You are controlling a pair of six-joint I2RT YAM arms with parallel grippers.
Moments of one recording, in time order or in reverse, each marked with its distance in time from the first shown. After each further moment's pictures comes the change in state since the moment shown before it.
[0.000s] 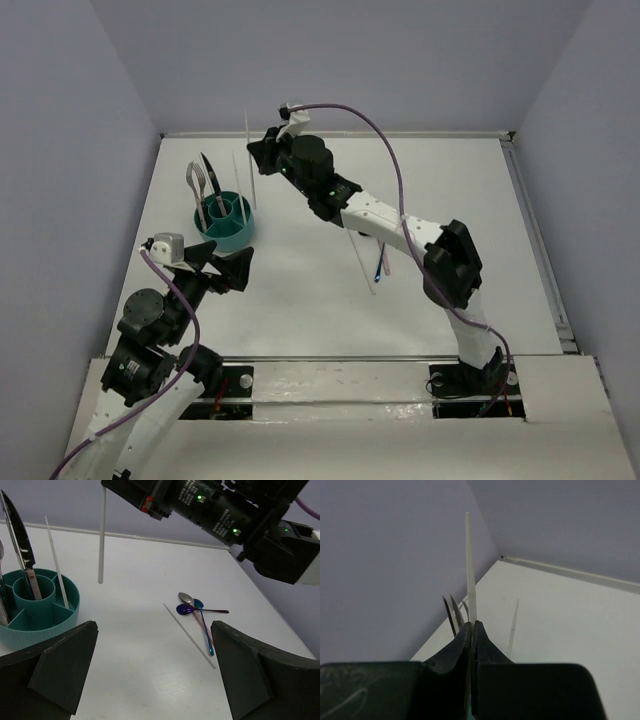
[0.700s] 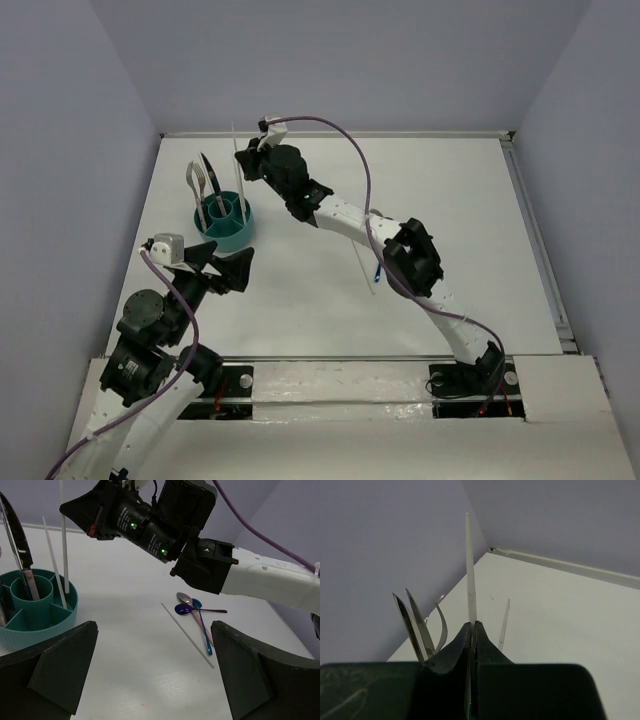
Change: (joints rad) left arm -0.027 -0.004 0.000 0.000 -0.022 0.000; right arm 0.000 0.393 0.373 0.034 0.011 -0.063
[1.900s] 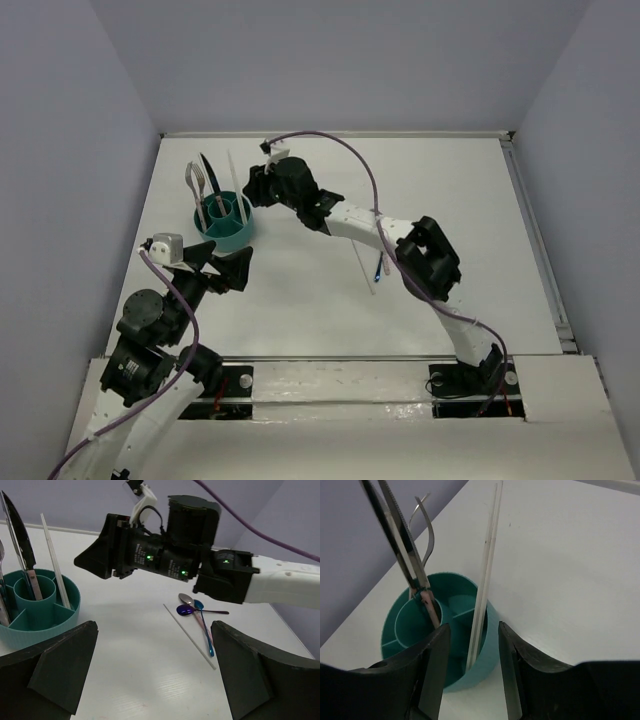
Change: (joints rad) left arm 0.016 0.000 0.000 0.000 0.004 0.000; right arm 0.000 -0.090 -0.219 -0.148 -0.146 0.016
